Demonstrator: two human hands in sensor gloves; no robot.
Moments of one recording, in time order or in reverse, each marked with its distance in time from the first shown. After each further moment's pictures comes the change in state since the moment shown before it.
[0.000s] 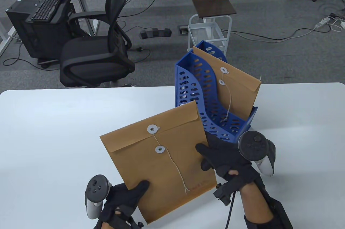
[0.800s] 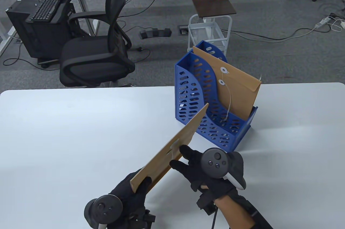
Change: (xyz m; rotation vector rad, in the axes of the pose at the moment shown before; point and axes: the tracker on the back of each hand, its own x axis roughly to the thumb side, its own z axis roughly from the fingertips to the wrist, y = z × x) left_hand 0.040 -0.013 0.017 0.411 -0.152 -0.515; right_hand 0.024 0.065 0.009 0.044 -0.022 0.386
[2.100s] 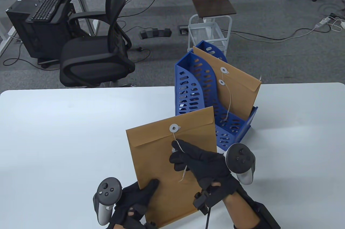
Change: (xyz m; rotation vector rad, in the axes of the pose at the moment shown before) left_hand -0.025 -0.036 -0.001 -0.422 0.323 0.456; right_hand -0.005 -0.011 -0.002 -0.051 -0.293 -0.642
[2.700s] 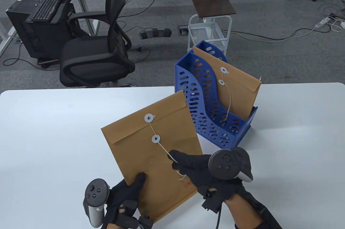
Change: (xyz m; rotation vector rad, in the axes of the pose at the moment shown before) left_hand -0.008 0.029 0.006 0.149 0.016 0.116; right_hand 0.006 -0.018 -0.003 0.121 0.038 0.398
